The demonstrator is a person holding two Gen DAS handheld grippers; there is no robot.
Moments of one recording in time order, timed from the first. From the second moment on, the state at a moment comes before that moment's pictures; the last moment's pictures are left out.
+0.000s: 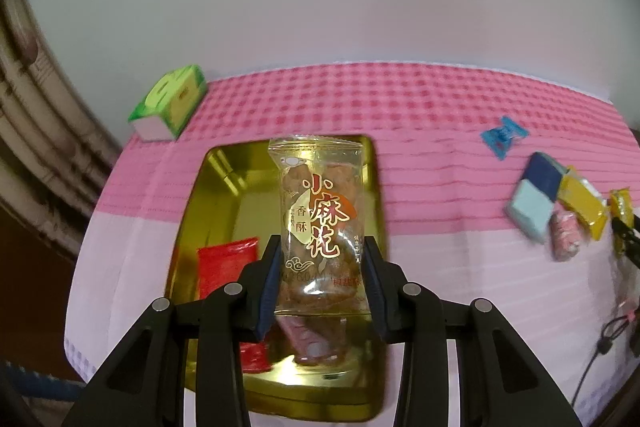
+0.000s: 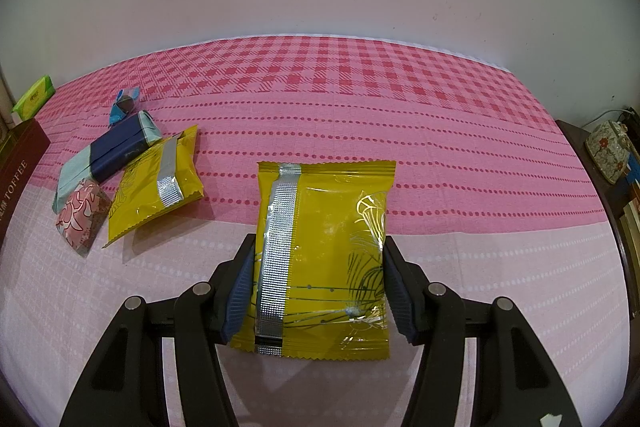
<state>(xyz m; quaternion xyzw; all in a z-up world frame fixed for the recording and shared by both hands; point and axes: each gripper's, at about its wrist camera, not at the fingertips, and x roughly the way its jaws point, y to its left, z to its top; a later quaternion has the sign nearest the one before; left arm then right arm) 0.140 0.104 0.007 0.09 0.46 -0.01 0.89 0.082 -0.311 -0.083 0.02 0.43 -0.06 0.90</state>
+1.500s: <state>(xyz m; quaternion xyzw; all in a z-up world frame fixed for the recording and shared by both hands) 0.134 0.135 -0.003 0.12 0.45 0.01 0.89 0.082 -0.310 -0.082 0.02 0.43 -0.07 0.90</state>
